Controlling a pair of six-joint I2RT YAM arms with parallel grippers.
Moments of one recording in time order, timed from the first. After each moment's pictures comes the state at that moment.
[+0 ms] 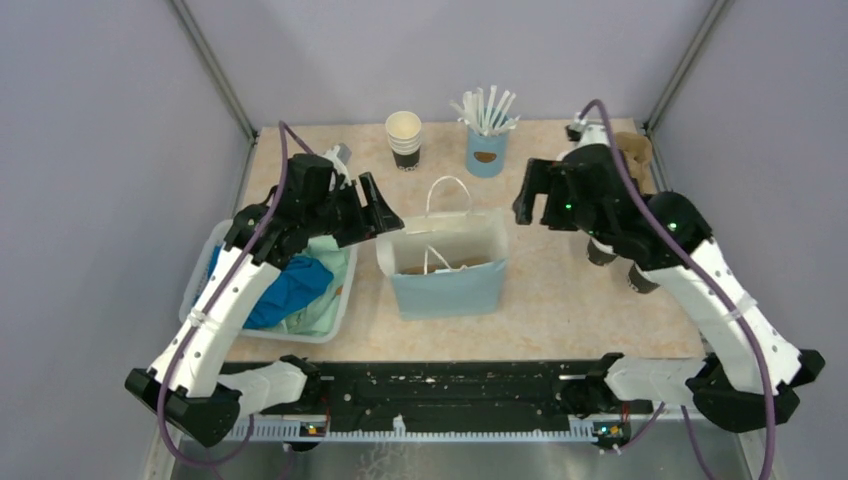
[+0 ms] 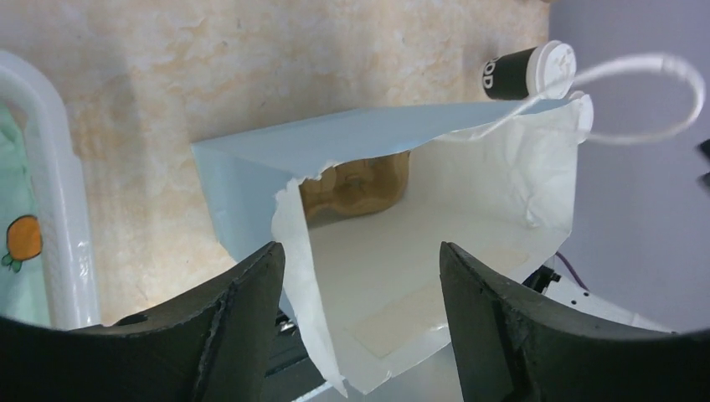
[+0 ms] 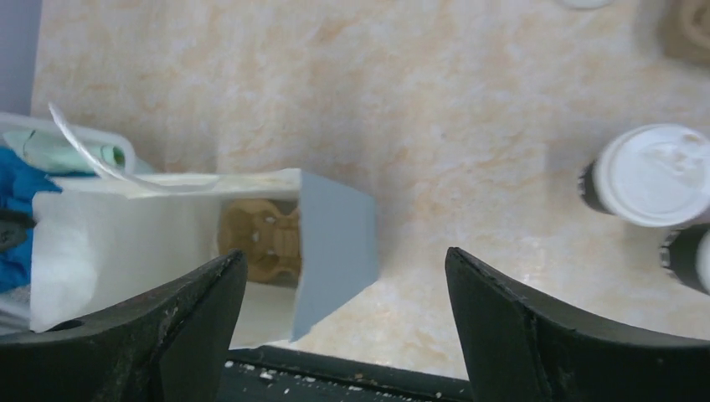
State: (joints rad) left arm -0.47 1.14 1.39 -0.89 0.22 -0.72; right arm 0.77 1.19 1.62 -1.10 0.38 0.59
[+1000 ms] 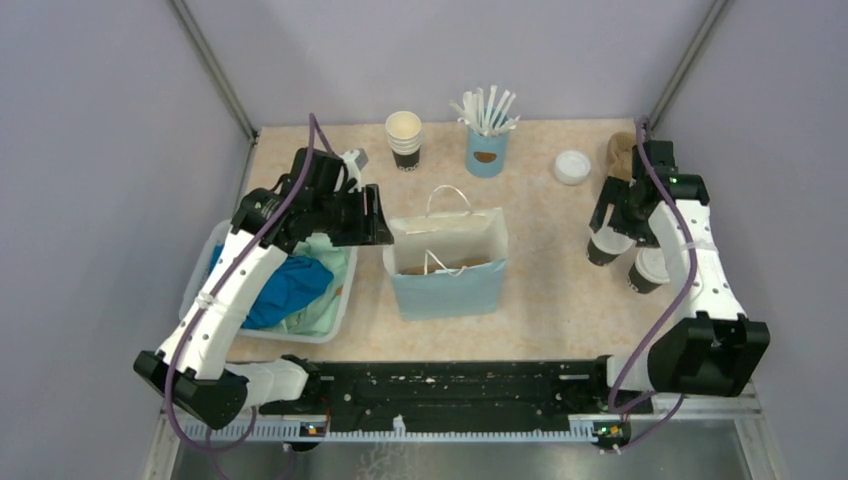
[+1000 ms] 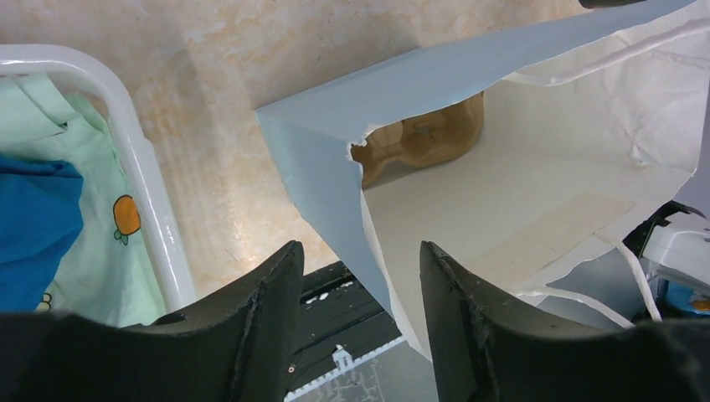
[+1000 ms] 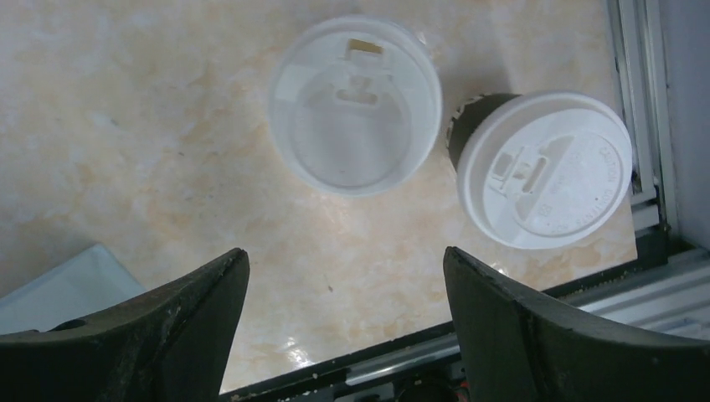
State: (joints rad) left arm -0.47 1.22 1.49 -1.11 0.22 -0.46; right arm -0.03 1.32 1.33 -1.08 0.15 0.30
